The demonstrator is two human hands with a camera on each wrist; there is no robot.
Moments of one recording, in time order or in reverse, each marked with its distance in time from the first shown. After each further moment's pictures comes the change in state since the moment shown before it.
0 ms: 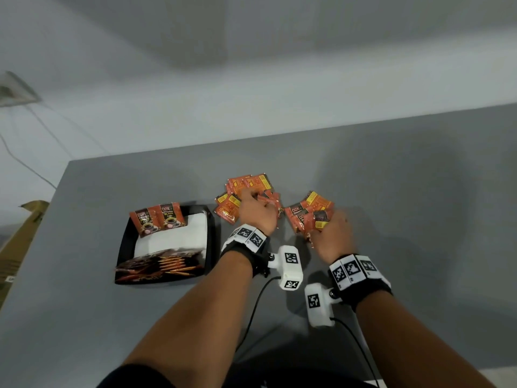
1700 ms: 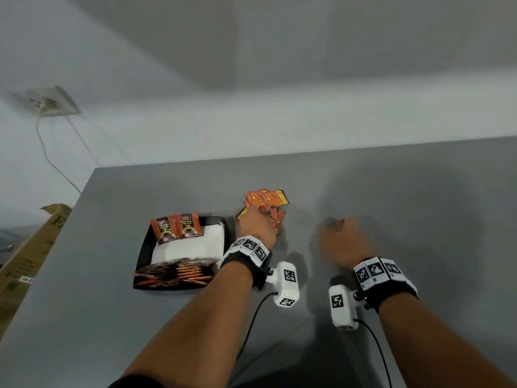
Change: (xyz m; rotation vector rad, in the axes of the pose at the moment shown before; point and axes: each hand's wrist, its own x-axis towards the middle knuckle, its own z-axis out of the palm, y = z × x) left_hand 0.010 -0.006 -0.033 0.319 0.011 0.079; right_hand 0.027 -0.010 -0.014 0.088 -0.174 -0.062
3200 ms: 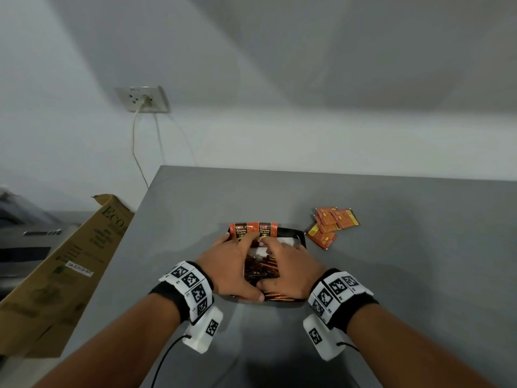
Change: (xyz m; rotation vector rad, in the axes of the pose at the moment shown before) left_hand -0.010 -0.194 -0.193 0.400 -0.375 0.561; right_hand -0.101 -0.187 0.180 -0.502 -0.457 -0.747
